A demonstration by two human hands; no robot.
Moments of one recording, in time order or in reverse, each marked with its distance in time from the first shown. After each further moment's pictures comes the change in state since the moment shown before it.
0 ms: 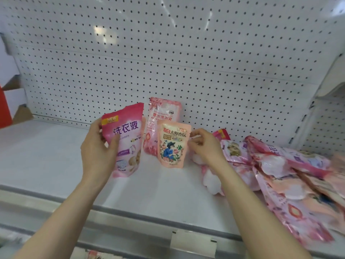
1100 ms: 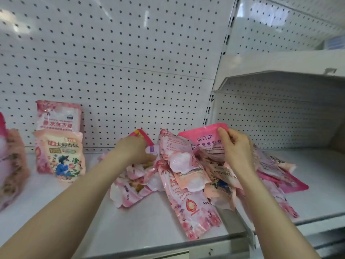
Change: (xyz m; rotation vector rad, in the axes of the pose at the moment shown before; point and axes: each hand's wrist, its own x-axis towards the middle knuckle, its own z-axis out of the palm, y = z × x) left_hand -0.048 0.132 0.285 0.831 -1.034 0.516; right_hand -0.068 0.130 -0.258 -0.182 0.648 0.057
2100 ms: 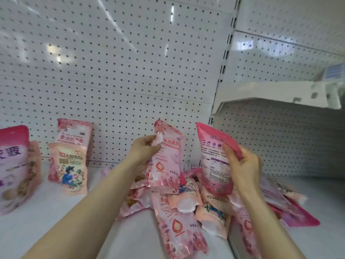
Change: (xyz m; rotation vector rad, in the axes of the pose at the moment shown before) left_hand -0.010 0.056 -0.040 -1.626 0.337 -0.287; right_hand 0.014 0.009 -0.036 0.282 0.052 -0.064
